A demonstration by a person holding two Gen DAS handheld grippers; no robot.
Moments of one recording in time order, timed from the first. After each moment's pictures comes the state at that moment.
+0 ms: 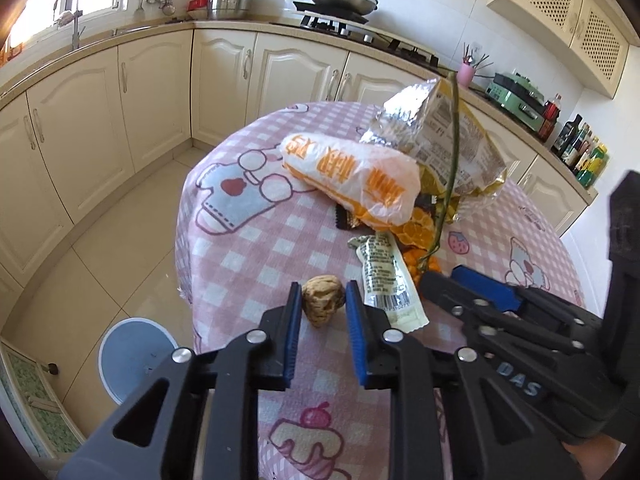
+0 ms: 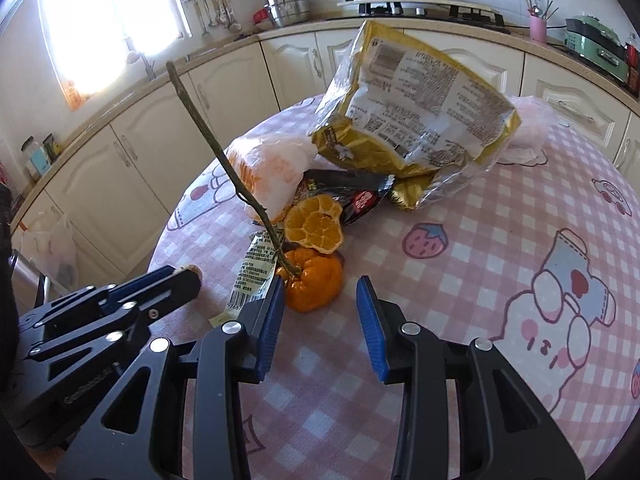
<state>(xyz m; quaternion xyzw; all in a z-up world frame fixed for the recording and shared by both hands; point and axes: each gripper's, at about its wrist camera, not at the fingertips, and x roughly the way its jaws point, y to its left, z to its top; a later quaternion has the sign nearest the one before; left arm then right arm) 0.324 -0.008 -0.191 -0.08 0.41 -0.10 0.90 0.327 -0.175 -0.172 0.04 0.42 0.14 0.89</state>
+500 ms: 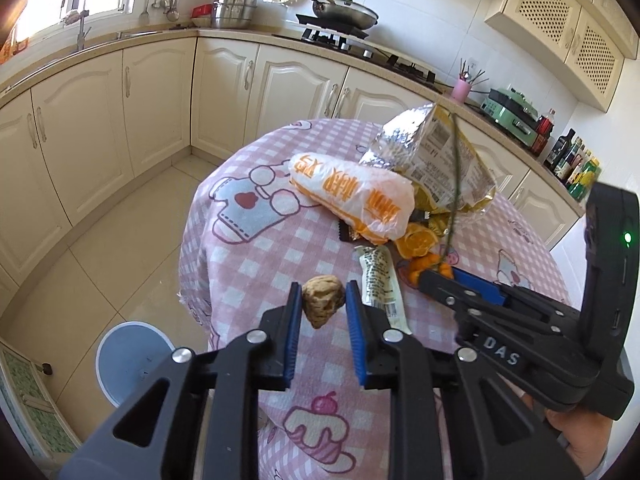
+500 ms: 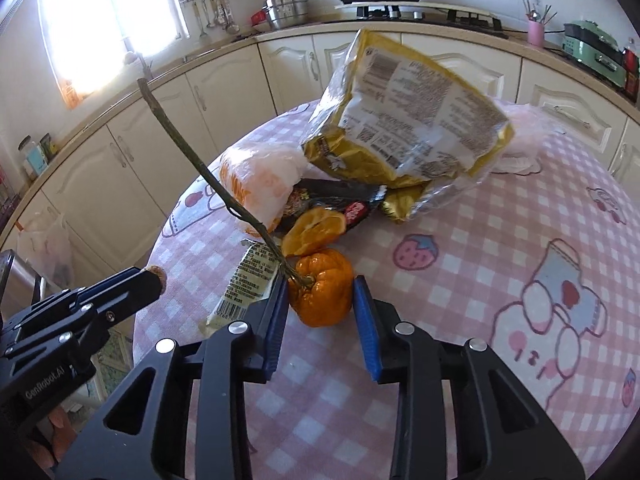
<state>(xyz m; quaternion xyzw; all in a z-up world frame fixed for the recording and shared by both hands) 0.312 0.005 -0.176 -0.10 0.39 -0.11 0.91 0.327 -0.181 -0.163 0.04 0.41 0.13 0.90</state>
